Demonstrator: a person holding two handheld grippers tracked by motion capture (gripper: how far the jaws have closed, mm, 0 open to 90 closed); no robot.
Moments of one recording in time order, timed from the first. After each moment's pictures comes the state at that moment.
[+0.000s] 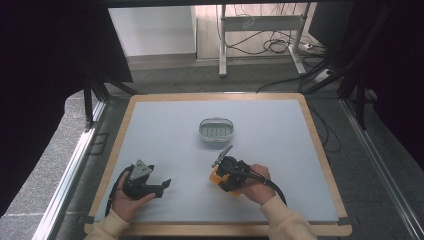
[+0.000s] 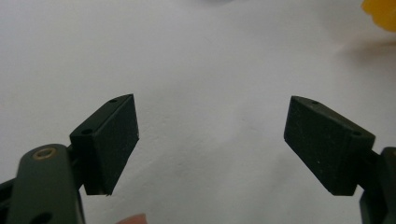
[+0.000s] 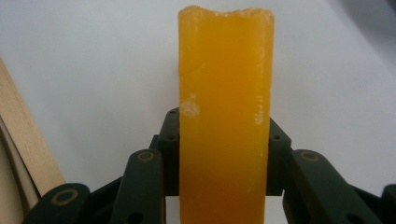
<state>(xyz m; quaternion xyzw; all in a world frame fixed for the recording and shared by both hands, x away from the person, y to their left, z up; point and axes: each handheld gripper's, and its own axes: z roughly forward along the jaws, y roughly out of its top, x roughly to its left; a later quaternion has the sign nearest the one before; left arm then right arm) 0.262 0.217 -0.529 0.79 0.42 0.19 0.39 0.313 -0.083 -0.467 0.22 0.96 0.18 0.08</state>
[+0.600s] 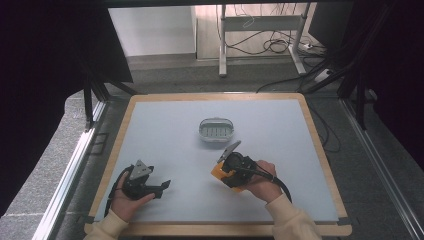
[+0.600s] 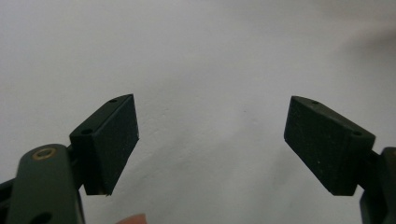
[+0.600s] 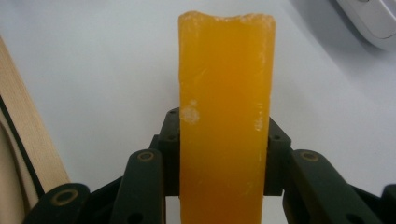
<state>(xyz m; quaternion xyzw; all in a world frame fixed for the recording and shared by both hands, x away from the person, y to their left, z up) 0.263 0.220 -0.531 0.80 0.43 0.18 0.39 0.315 -0.097 -0.449 0.22 0.95 0.21 0.09</state>
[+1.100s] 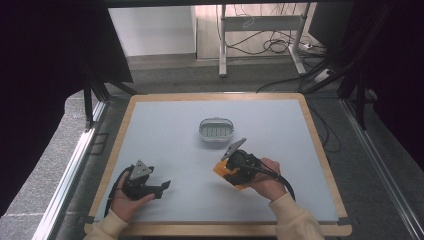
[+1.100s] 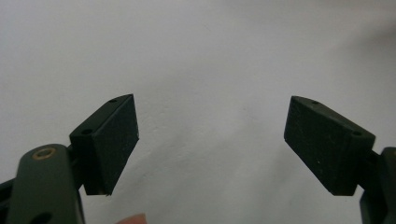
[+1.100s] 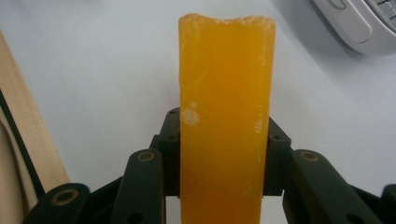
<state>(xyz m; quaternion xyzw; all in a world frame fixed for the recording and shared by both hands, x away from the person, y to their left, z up) 0.263 0.220 -0.532 0.80 0.42 0.18 0.38 0.317 -0.107 -0.440 0.22 0.95 0.22 0.10</state>
